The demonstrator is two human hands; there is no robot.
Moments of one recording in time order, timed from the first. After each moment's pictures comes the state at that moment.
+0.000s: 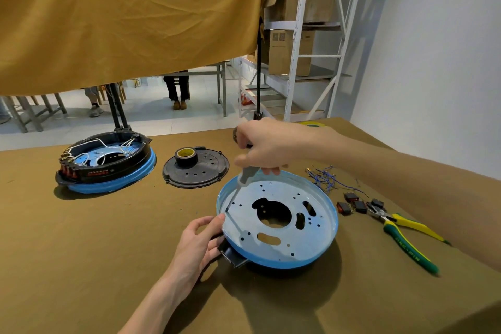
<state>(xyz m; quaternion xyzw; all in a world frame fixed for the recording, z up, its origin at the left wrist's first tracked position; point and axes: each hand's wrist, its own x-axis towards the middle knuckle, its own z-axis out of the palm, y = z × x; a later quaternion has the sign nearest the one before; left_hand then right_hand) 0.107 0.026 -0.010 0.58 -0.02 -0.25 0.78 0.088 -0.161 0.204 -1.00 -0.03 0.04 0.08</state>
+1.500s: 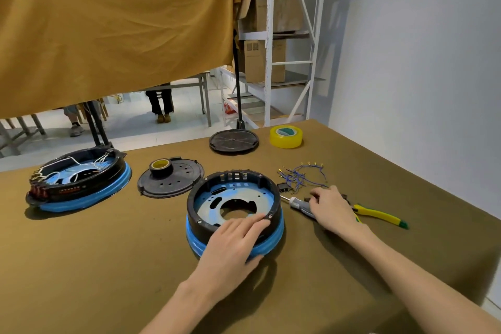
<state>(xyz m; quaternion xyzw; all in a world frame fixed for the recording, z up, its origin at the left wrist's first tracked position) 0.044 -0.048 0.006 0.79 -0.55 0.20 0.15 -0.011 -0.325 0.020 -0.92 0.32 -0.12 0.18</state>
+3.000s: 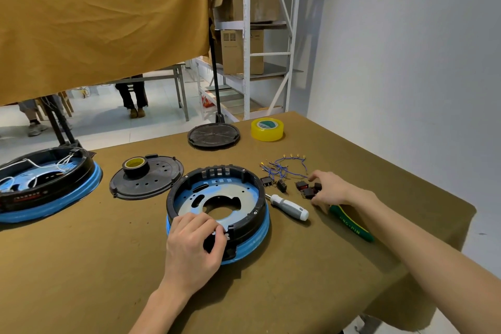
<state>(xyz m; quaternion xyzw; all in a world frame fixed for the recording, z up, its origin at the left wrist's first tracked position) 0.077 -0.039 -0.017 0.78 -0.43 0.28 0.35 -0.016 -0.390 0.044 -0.94 0.28 0.05 0.19</state>
